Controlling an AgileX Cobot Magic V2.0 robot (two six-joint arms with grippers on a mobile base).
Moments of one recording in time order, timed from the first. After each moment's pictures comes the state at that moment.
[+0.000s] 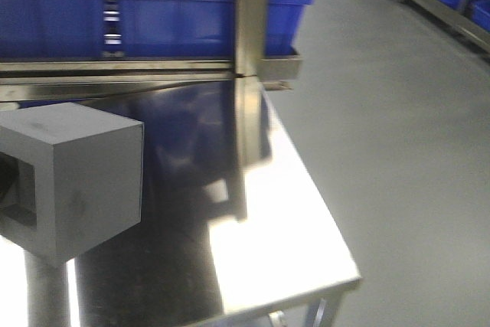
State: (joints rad) left arm -0.50 0.48 -0.26 -0.07 -0.34 -0.19; right arm -0.09 -0.01 0.03 0.01 0.22 0.01
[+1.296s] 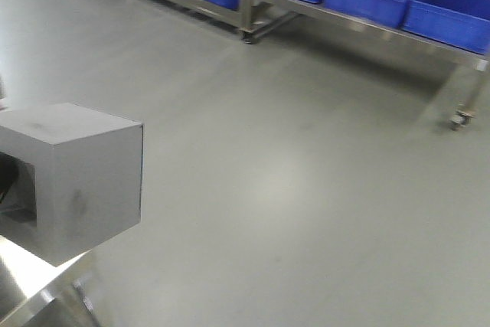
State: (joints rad) left arm -0.50 0.48 -0.26 -0.07 -0.34 -0.19; right arm -0.09 -0.01 0.03 0.01 0.22 0.01
